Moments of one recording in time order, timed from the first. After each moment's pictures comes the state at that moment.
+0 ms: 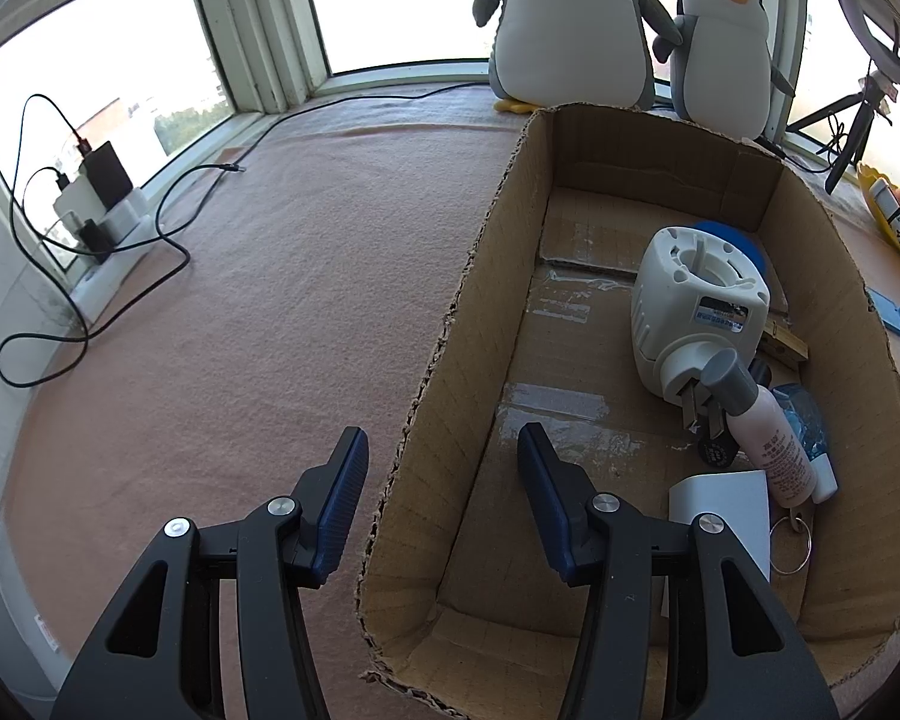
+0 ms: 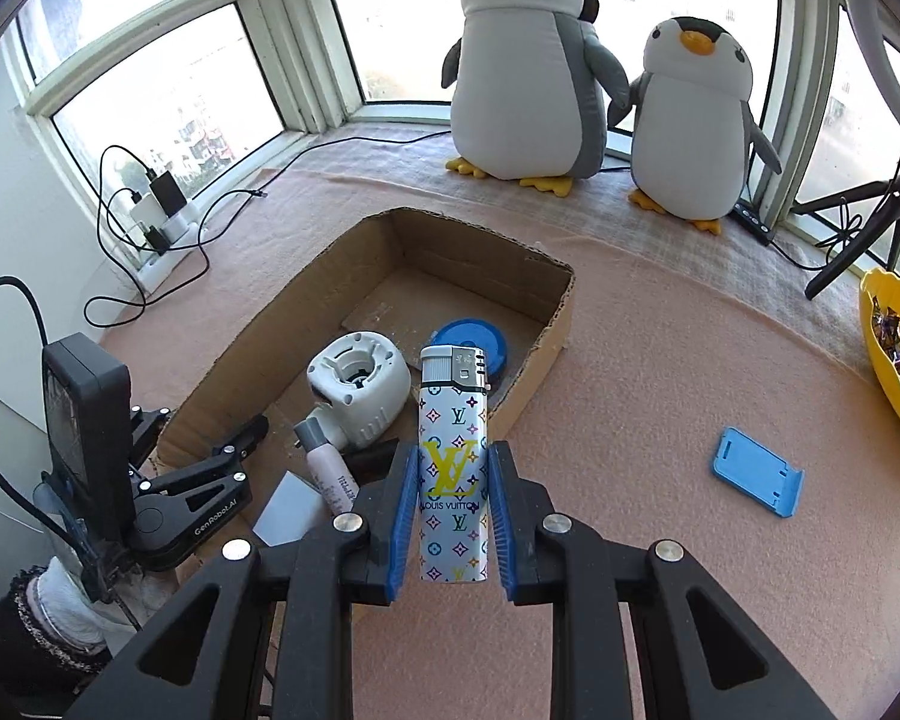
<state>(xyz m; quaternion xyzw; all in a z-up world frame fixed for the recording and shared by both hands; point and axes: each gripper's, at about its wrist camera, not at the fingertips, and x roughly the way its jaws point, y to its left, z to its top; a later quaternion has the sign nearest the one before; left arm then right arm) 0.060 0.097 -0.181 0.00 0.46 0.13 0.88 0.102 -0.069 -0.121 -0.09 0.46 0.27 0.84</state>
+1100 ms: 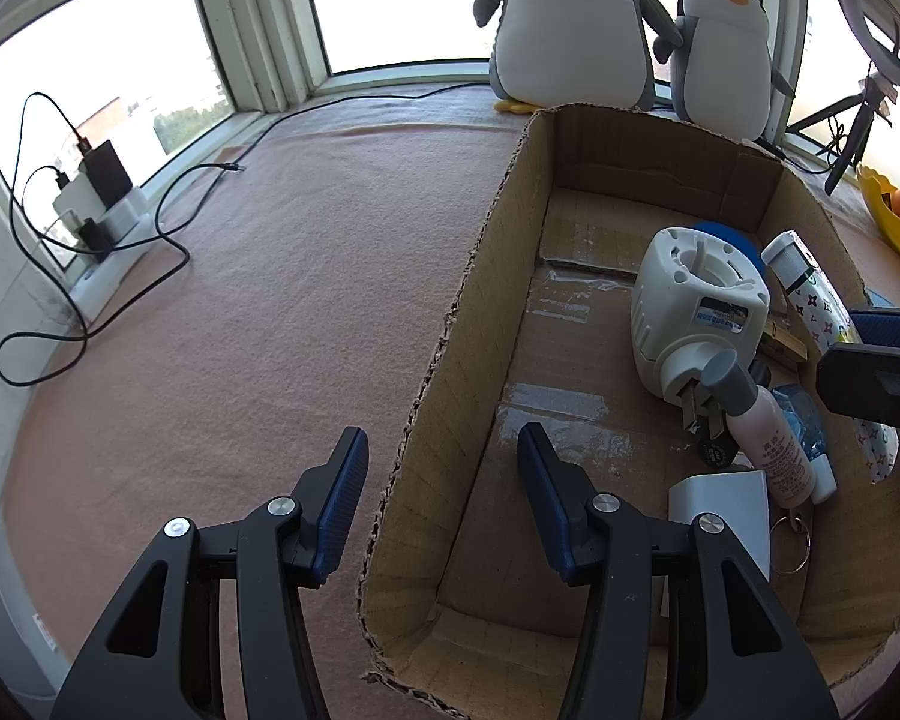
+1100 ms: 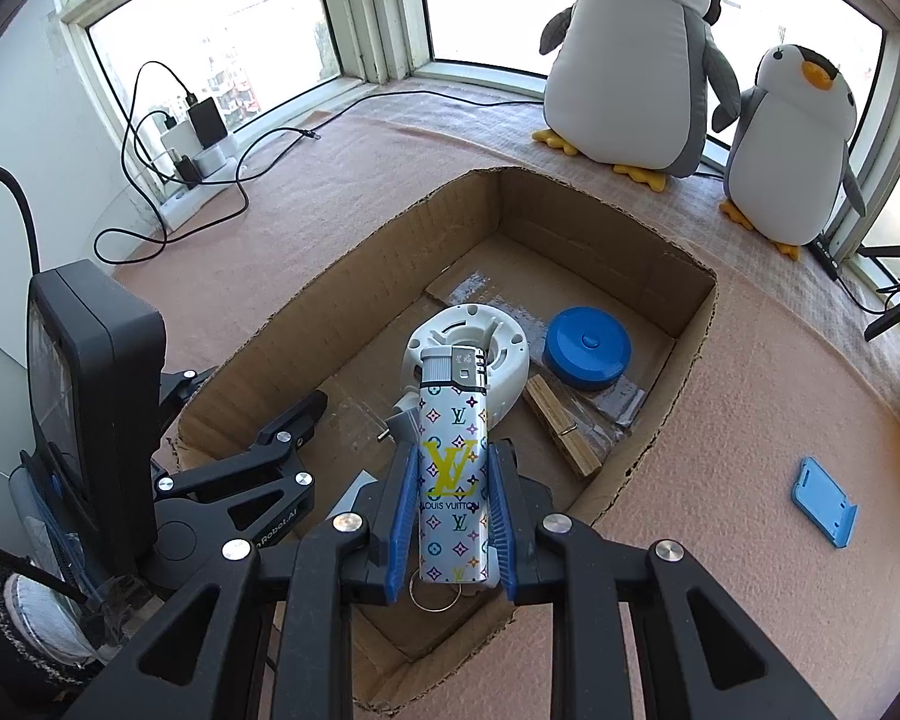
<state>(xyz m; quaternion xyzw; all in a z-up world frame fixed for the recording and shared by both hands) 0.060 0.098 -0.181 0.00 0.46 0.13 0.88 0.085 -0.009 -0.145 -0.14 0.47 0.29 0.82</state>
